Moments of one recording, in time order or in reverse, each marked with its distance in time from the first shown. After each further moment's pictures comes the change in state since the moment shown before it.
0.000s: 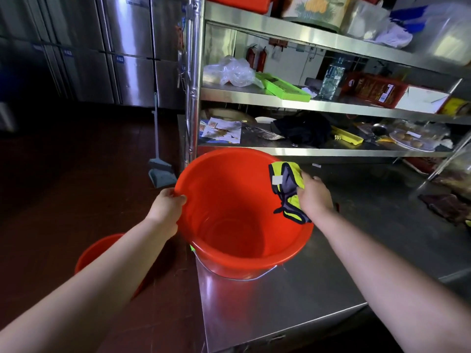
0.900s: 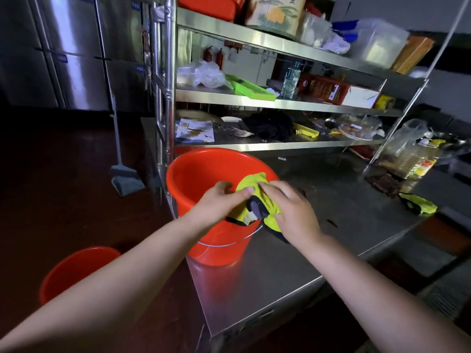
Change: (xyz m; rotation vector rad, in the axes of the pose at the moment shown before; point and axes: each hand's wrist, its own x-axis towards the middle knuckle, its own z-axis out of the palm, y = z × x) left_hand -0.091 0.034 0.031 0.356 -0.638 0.373; right_hand -0.143 -0.053 -0.045 0.042 0.253 -0.511
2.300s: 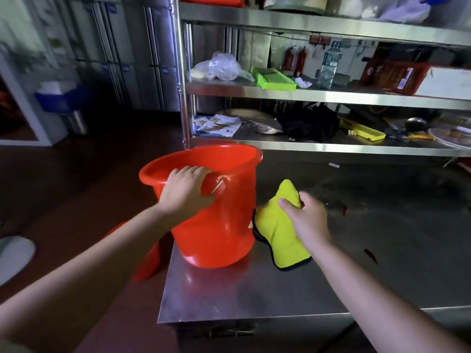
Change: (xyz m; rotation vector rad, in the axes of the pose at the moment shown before) left_hand 0.054 0.010 0.110 1.142 0.562 0.164; right_hand -0.016 0.220 0.029 0.791 -0.057 0.516
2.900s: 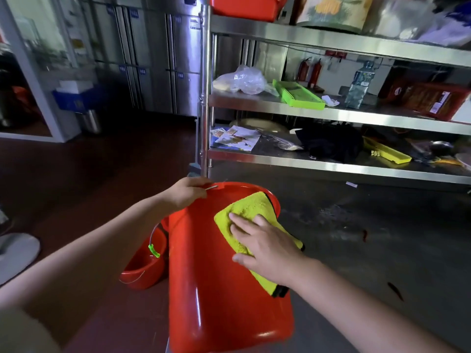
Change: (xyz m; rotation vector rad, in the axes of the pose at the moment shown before) left_hand 0.049 -0.088 0.002 -0.820 -0.370 -0.443; right_hand -0.004 -0.063 0.086 -0.788 -0.711 -0.763
